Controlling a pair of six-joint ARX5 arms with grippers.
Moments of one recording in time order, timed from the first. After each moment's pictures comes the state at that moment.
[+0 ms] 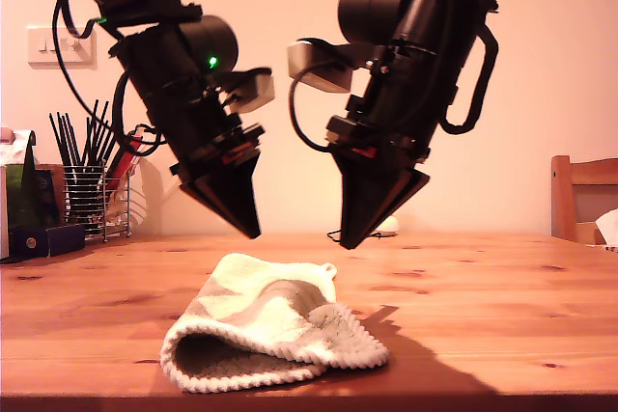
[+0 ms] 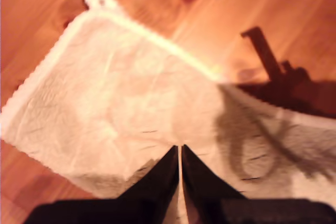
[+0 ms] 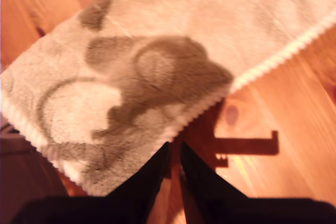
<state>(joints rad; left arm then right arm) -0.47 1.92 1.44 -0.65 0.31 0.36 0.57 1.78 1.26 -0.65 -0.21 -0.38</state>
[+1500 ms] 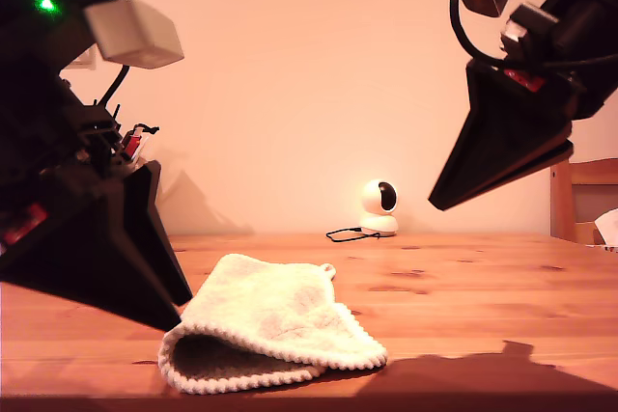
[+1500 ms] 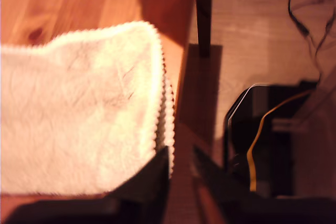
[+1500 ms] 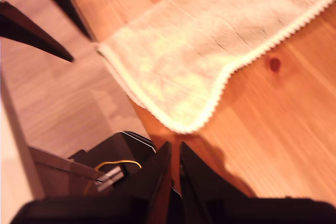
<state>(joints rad) -0.67 1.30 0.57 -0.23 0.31 0.77 0.50 1.22 0.72 -0.42 -0.46 -0.34</state>
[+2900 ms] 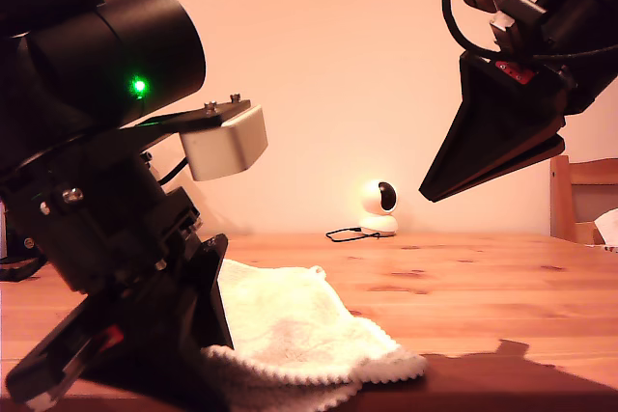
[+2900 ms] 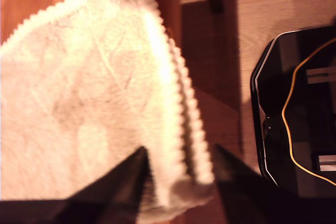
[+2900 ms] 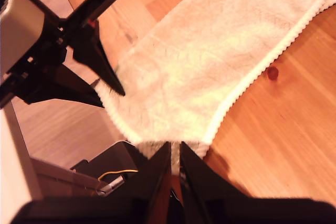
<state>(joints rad) -0.84 1.55 0.61 -0.09 0.16 0.77 0.50 1.22 0.72 -0.40 -0.46 -0.30</state>
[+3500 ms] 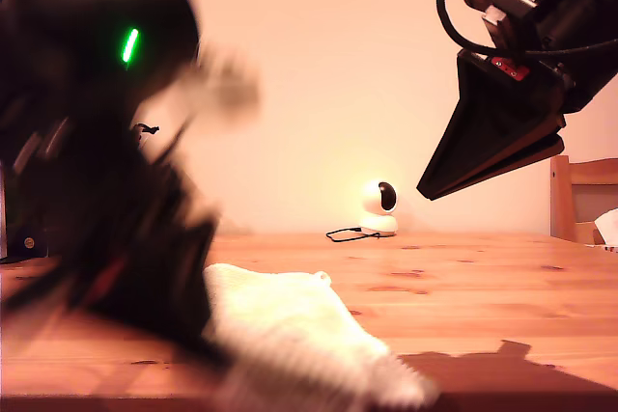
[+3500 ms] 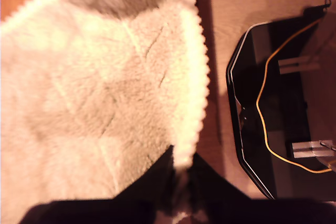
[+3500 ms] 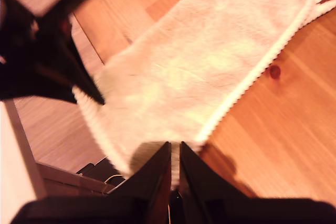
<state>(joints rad) -0.85 1.45 0.72 -0.26 0.21 0.69 0.50 1.22 0.72 -0.40 -0.47 -0.26</state>
